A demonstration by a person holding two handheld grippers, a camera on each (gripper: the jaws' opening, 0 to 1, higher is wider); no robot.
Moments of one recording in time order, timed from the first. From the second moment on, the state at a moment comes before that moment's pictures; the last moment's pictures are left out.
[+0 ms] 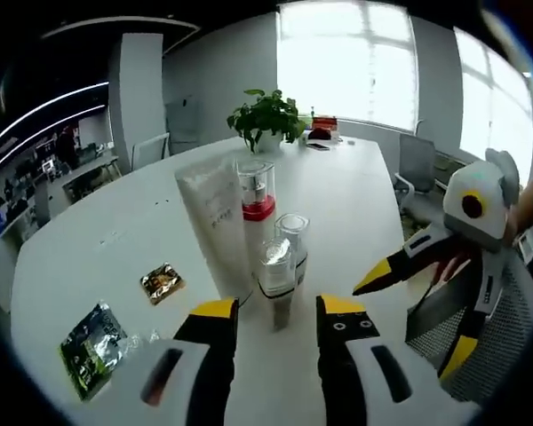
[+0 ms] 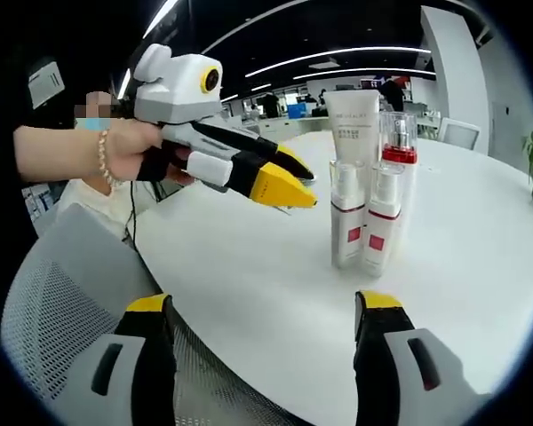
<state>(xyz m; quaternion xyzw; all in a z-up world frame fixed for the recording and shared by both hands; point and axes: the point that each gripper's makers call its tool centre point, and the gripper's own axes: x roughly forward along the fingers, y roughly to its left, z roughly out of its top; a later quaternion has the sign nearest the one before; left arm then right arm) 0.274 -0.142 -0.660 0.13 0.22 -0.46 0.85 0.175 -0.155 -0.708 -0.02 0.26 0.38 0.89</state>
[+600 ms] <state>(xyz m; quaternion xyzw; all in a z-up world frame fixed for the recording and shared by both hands) 0.290 -0.157 -0.666 0.11 0.21 -0.41 0.88 0.171 -0.150 -0.709 -0.03 0.26 0.39 0.88</state>
